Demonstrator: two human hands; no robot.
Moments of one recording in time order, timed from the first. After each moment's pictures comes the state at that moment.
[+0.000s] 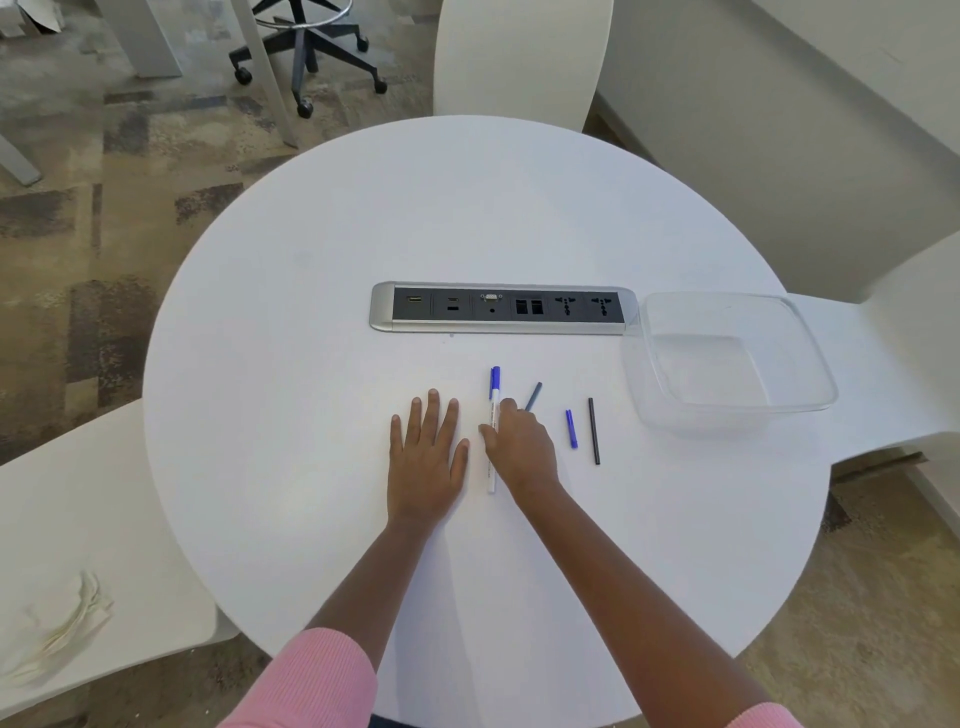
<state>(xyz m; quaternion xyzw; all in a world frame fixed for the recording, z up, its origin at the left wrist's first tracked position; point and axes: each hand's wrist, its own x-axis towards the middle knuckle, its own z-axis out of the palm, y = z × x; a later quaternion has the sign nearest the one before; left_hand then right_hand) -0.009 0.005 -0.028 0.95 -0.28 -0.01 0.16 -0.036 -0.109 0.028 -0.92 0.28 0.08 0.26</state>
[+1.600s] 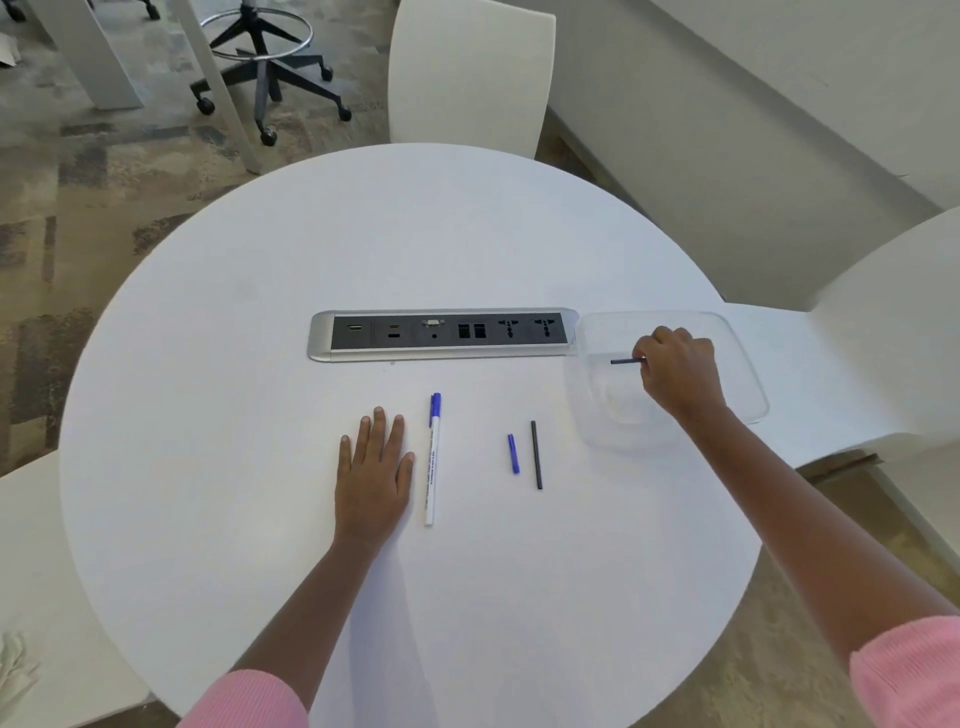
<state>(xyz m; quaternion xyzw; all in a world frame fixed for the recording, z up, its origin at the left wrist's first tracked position) -0.004 -0.016 -0.002 0.95 -0.25 -0.07 0.15 -0.074 -0.351 0.075 -0.97 0.23 -0.04 -0.08</state>
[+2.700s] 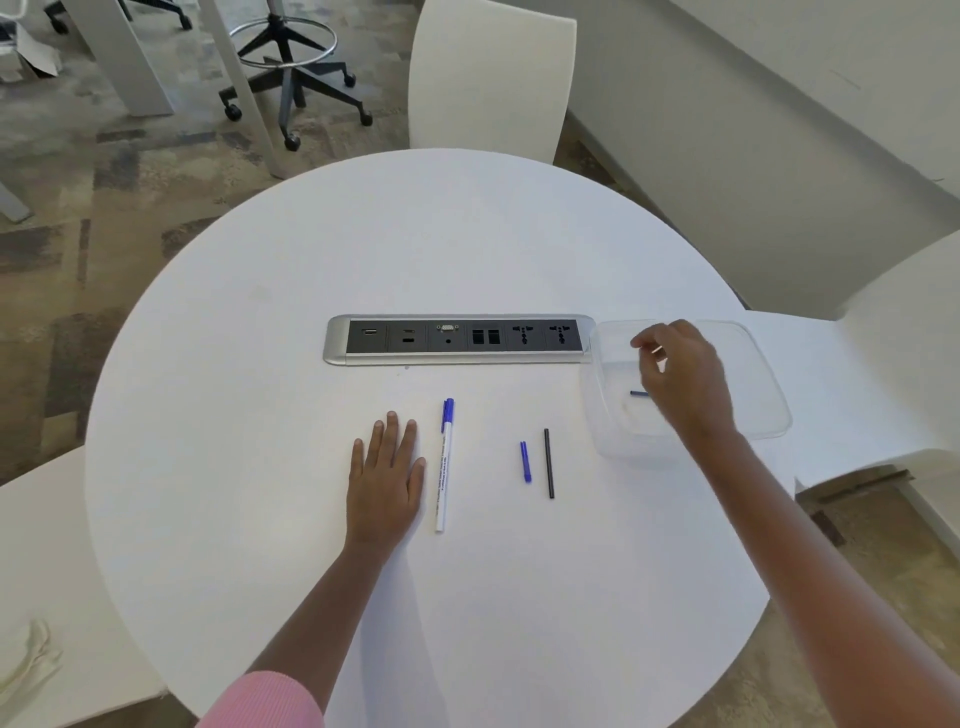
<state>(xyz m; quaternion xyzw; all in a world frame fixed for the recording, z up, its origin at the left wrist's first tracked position) -0.005 -0.018 -0.001 0.95 -0.25 -0.08 0.15 -0.071 -0.306 0.113 -0.92 0.25 -0.22 0.19</state>
